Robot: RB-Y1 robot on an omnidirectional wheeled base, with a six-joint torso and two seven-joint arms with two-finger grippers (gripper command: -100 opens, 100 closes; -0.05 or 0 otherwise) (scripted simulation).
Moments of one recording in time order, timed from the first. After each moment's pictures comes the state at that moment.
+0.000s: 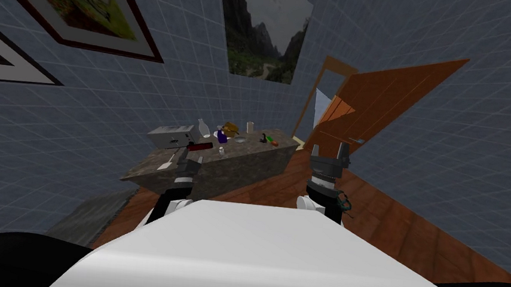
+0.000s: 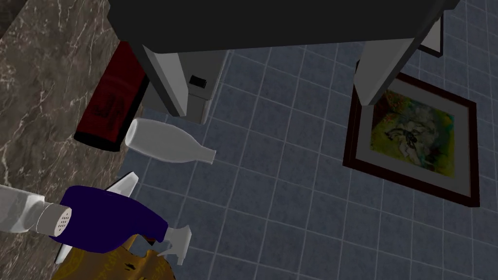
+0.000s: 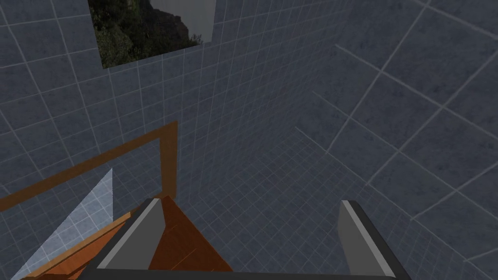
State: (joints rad) left arm 0.57 0.23 0.12 -1.99 0.32 -0.42 0.21; right arm 0.50 0.04 0.00 -2.28 -0.07 -0.60 -0.14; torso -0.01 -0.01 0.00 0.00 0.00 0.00
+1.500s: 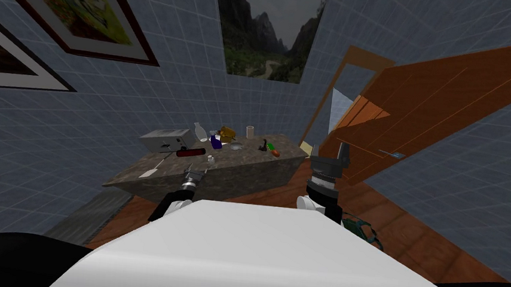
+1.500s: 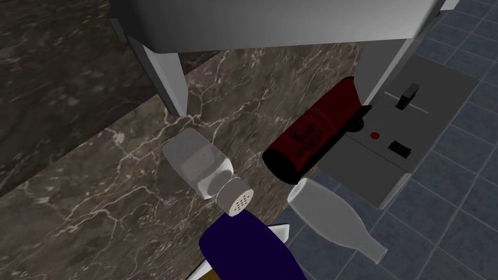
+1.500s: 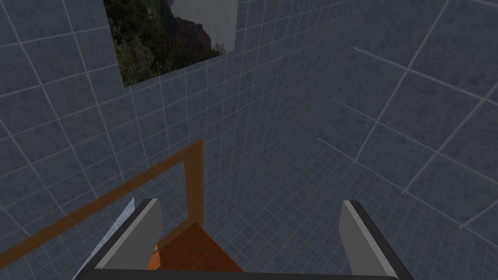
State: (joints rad) left arm 0.54 0.19 0.15 -1.86 0.66 -0.07 0.46; right arm 0.50 0.04 0.00 -2.28 -0.07 -0.60 -0.14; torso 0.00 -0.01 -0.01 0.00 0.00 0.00
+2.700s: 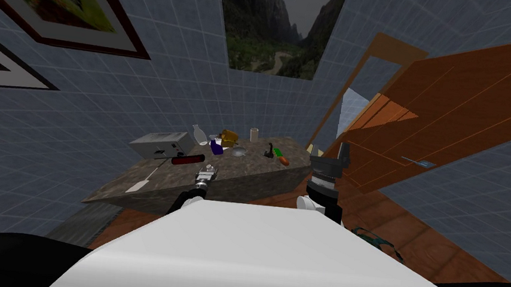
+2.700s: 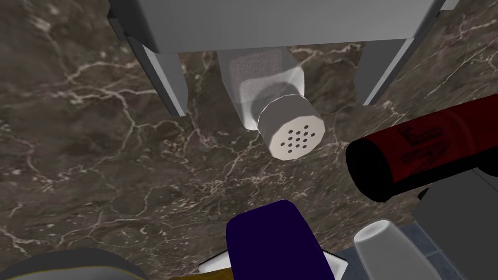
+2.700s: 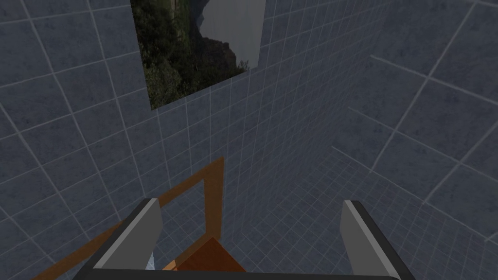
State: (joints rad) left arm 0.51 -0.03 0.15 -1.87 0.78 0.08 0.58; right arm 0.50 0.04 0.00 -2.28 -0.07 -0.60 -0.14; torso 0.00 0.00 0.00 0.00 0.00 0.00
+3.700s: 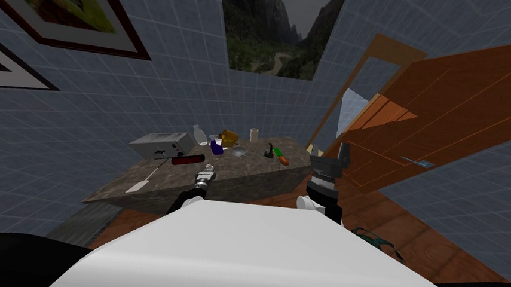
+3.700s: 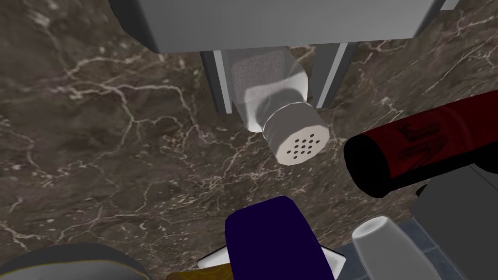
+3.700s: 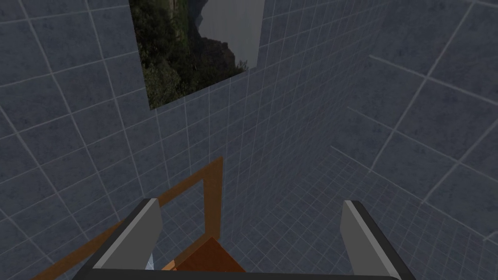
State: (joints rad) left arm 0.51 -0.03 0.15 -1.88 0.78 0.08 0.58; right arm 0.50 0.04 0.00 -2.28 -0.07 -0.60 -0.14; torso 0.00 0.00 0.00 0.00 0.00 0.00
